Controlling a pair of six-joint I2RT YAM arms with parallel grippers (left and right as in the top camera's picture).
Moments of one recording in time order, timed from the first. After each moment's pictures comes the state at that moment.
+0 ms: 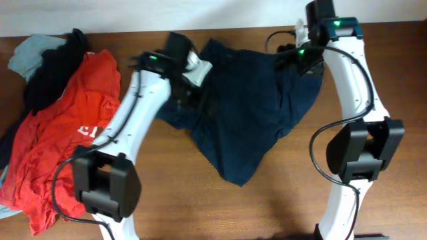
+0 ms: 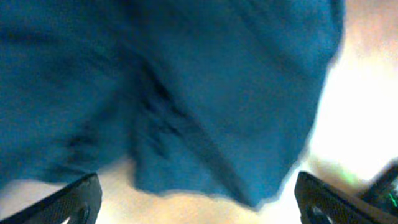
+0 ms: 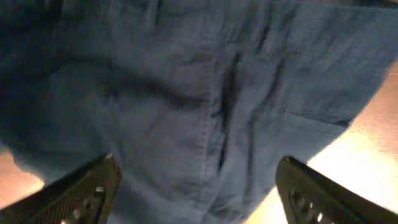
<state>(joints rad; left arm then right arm) -0.38 1.98 1.81 -1.16 0.38 0.06 0.00 2.17 2.14 -1.20 -0.20 0.15</state>
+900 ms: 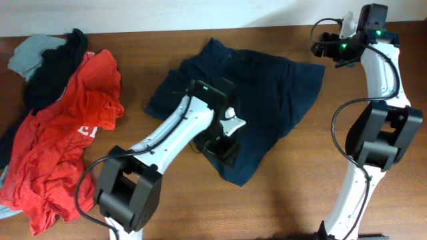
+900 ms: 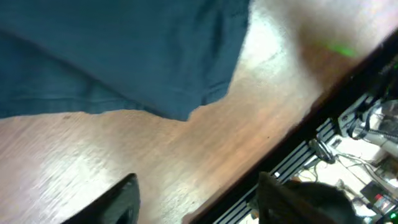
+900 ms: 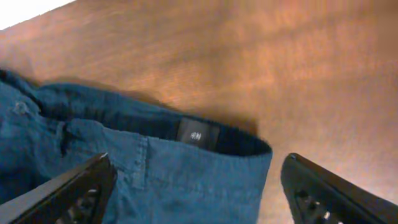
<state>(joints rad) -0.64 1.98 1.63 -1.34 0.39 0.08 -0.25 2.35 2.15 -0.82 -0.36 0.01</state>
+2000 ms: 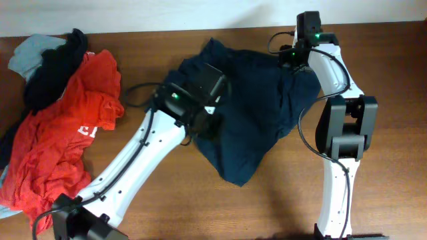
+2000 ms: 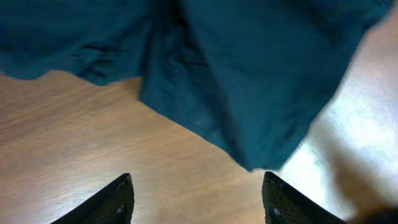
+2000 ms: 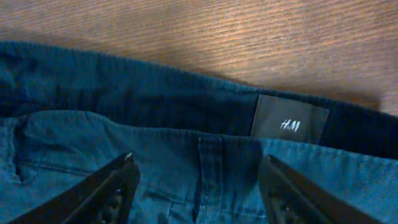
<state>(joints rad) -0.60 1.69 1.62 -1.21 -0.03 -0.31 0.00 2.45 2.15 -0.84 -0.01 0.20</state>
